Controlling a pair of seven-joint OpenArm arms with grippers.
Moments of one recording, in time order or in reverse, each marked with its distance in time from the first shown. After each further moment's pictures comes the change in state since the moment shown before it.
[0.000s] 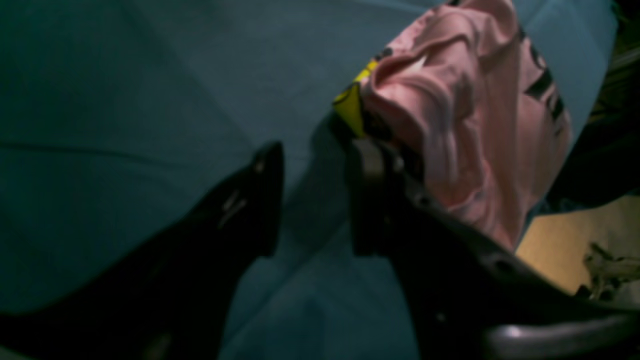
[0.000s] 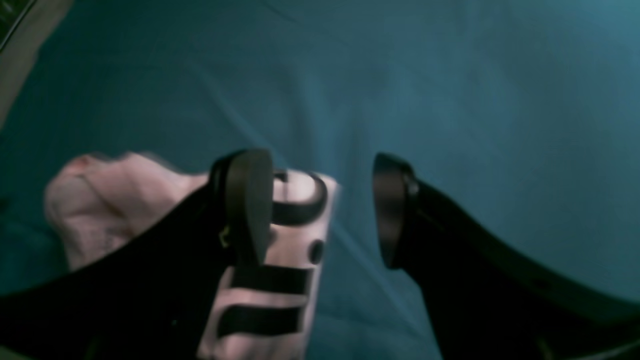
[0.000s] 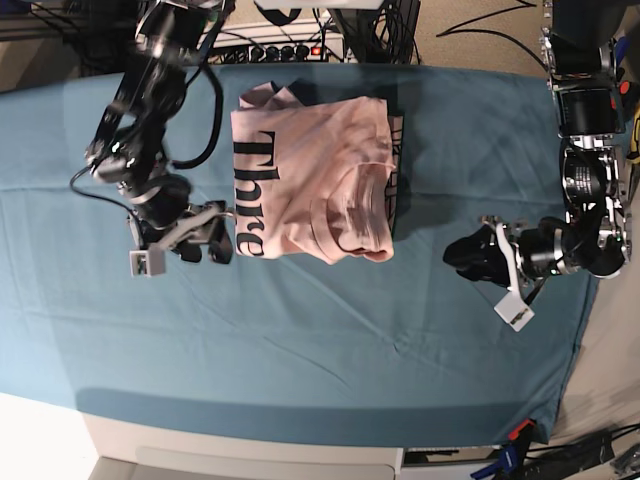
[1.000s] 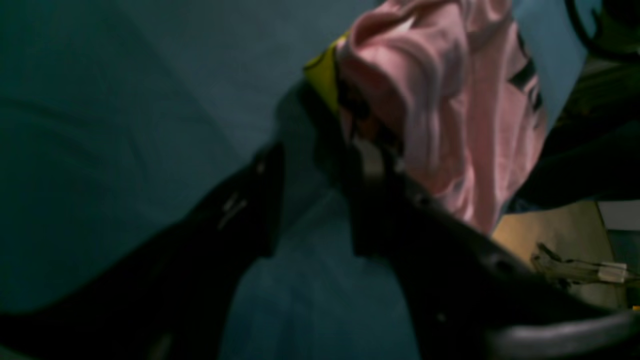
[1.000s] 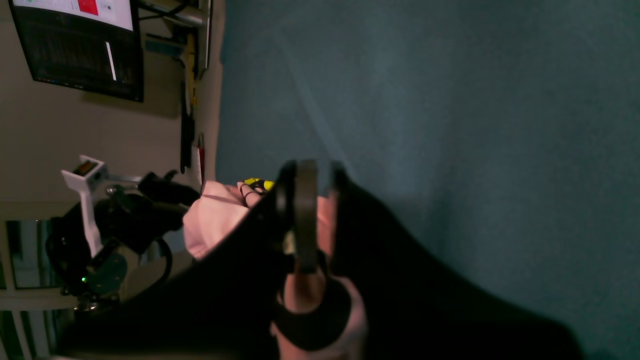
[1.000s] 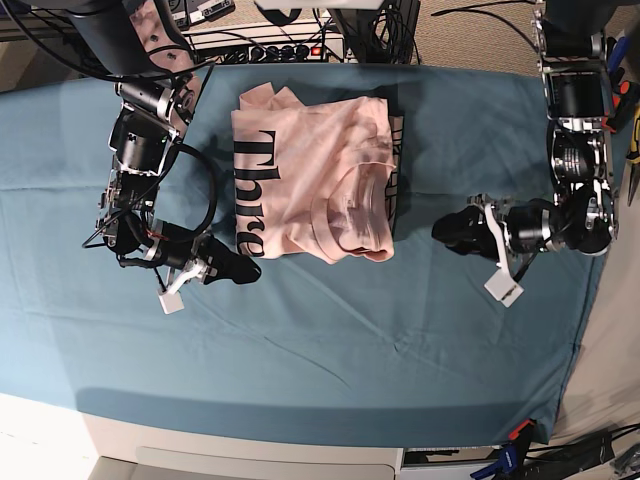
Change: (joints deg) left arm 4.8 1.3 0.1 0.0 -1.1 3.0 1.0; right arm 24.7 9.2 2.6 -54.4 26.5 6.6 -16.3
